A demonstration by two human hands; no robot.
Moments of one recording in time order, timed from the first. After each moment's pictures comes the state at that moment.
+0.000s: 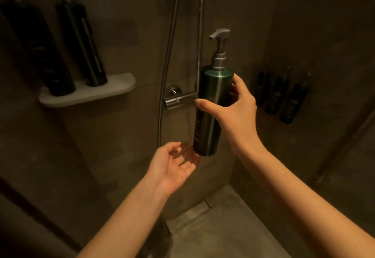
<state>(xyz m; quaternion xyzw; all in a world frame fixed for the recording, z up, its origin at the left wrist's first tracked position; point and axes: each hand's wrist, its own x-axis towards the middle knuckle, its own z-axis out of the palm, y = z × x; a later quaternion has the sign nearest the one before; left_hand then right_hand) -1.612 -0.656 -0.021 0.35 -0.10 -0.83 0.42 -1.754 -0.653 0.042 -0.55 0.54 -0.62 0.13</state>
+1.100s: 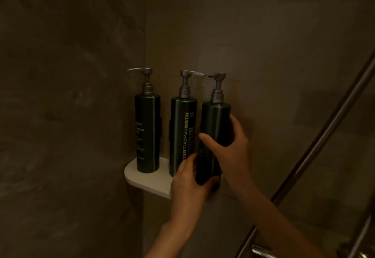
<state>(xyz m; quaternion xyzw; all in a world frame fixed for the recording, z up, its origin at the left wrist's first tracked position) -1.549 -0.881 0.040 0.67 -0.41 -0.03 0.62 -1.610 -0.959 0.102 -0.73 0.21 -0.56 0.34</state>
